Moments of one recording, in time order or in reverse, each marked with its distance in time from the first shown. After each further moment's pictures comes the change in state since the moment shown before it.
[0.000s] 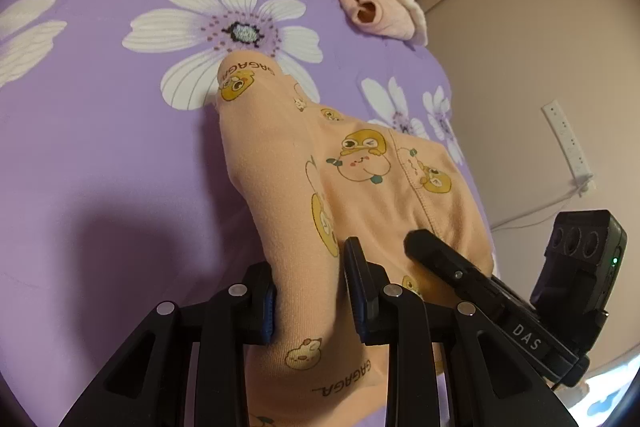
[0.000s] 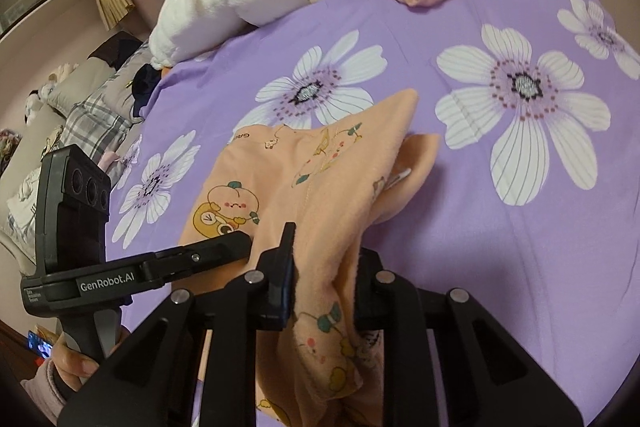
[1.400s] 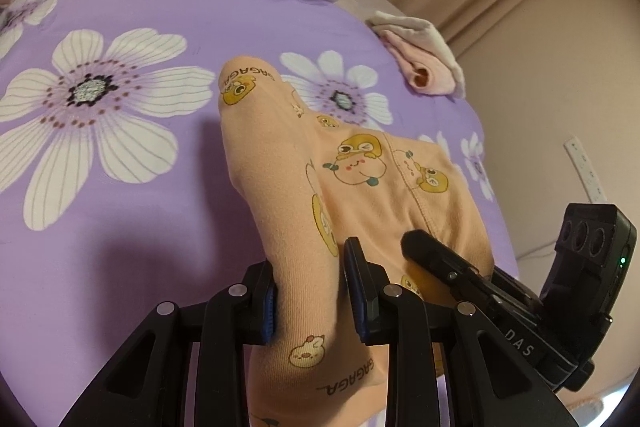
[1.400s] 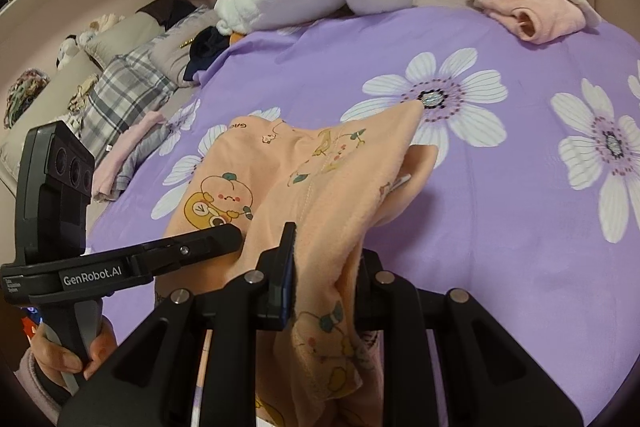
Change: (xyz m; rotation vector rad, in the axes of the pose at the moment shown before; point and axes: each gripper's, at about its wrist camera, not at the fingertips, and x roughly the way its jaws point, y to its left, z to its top) left arm -0.103 0.072 -0.004 -0.046 -0.129 0.137; right arm 0.034 0.128 -0.010 -0.179 0.017 0.068
